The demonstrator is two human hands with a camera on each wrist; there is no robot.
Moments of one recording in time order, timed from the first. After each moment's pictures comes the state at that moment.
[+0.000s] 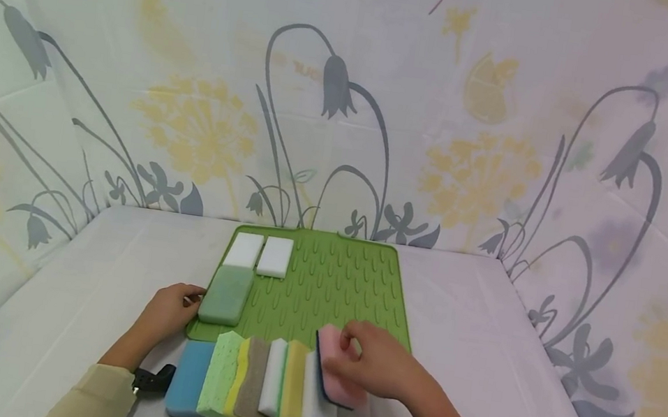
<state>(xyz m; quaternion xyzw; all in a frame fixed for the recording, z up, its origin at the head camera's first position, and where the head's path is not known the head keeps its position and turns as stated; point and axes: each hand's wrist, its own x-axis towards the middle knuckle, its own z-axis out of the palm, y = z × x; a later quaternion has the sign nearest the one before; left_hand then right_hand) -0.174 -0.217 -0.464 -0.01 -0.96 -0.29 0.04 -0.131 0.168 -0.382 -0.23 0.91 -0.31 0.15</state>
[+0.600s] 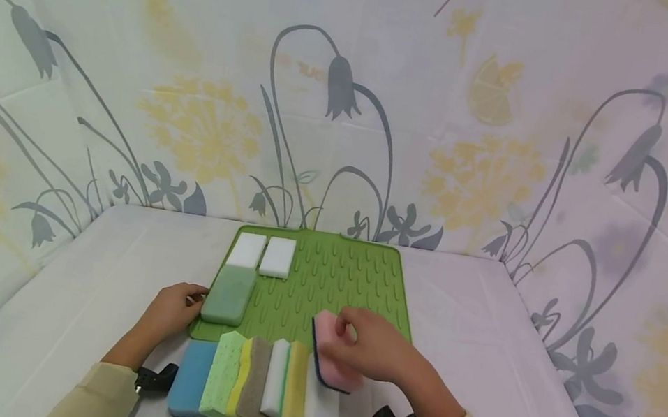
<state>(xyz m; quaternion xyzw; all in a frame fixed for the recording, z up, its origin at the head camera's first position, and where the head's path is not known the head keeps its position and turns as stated) -0.175 -0.217 -0.464 0.00 -0.96 -0.29 0.03 -0.148 0.156 -0.372 -0.26 0.92 -0.28 0.13</state>
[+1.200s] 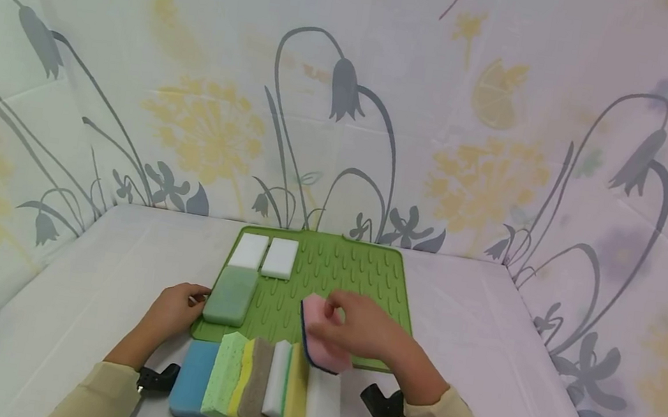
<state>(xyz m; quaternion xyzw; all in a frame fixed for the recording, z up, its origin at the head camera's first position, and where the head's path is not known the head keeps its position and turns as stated) -0.175 -0.216 -0.464 -0.01 -0.96 -0.29 0.04 -0.169 0.133 -0.361 -0.28 0.91 -0.28 0.12</state>
